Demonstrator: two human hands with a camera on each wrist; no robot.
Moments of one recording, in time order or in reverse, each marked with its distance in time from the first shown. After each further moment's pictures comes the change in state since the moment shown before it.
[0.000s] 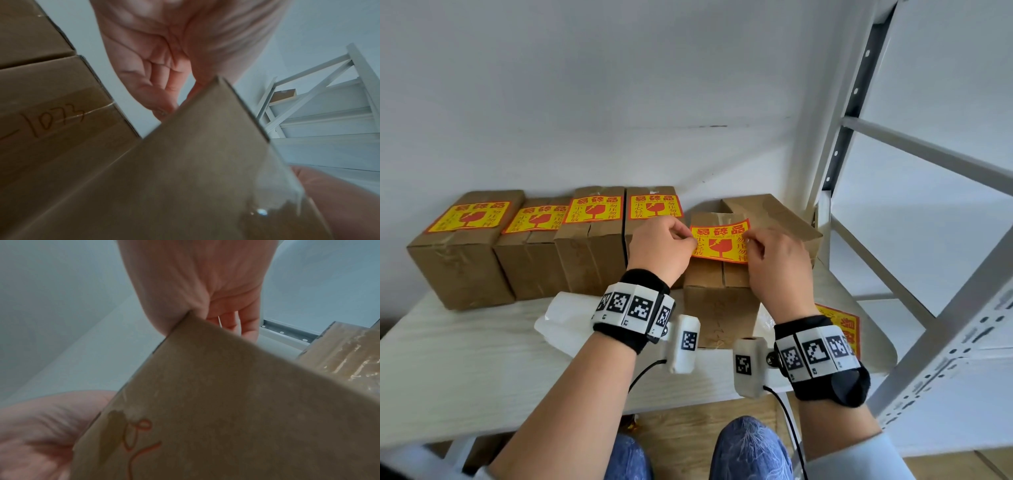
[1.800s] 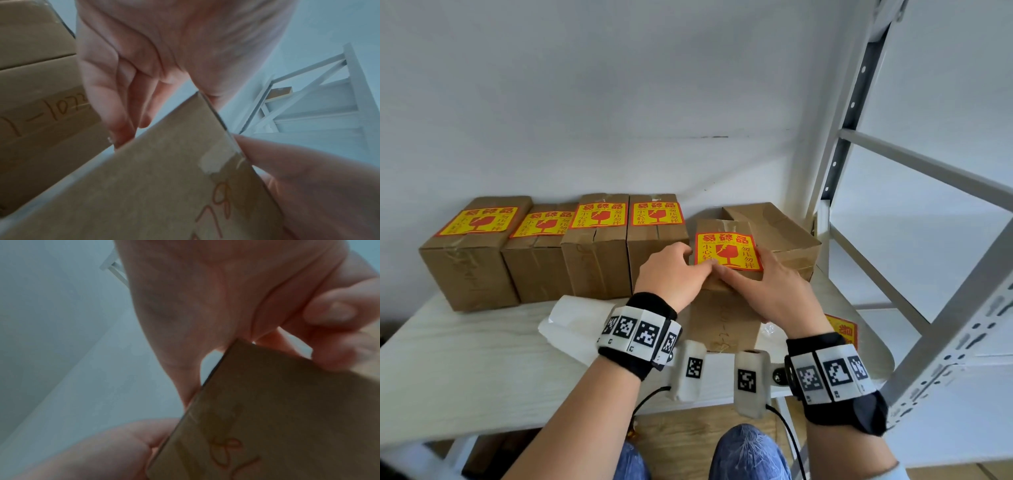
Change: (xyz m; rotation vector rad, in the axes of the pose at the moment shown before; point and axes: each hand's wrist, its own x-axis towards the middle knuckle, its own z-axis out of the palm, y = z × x) left_hand -0.032 0.011 -0.001 0.284 -0.183 -0.075; right_hand -0.017 -0.007 -0.023 0.023 -0.450 0.270
